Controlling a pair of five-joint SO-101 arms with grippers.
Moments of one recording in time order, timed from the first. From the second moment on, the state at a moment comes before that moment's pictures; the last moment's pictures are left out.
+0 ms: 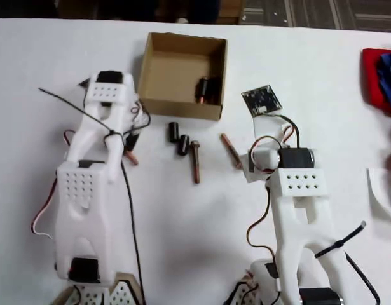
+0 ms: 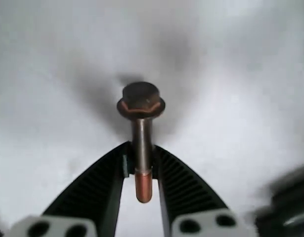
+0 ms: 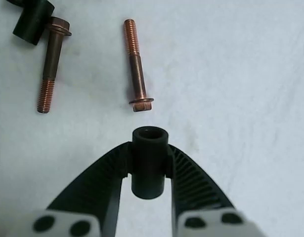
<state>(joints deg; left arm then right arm) -4.2 48.8 -38.9 99.4 41.7 -6.1 -30.1 40.7 64.9 17.7</state>
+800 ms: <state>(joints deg) -2.5 49.2 -40.6 96.6 2.6 -6.1 -30.1 40.7 64.9 17.7</state>
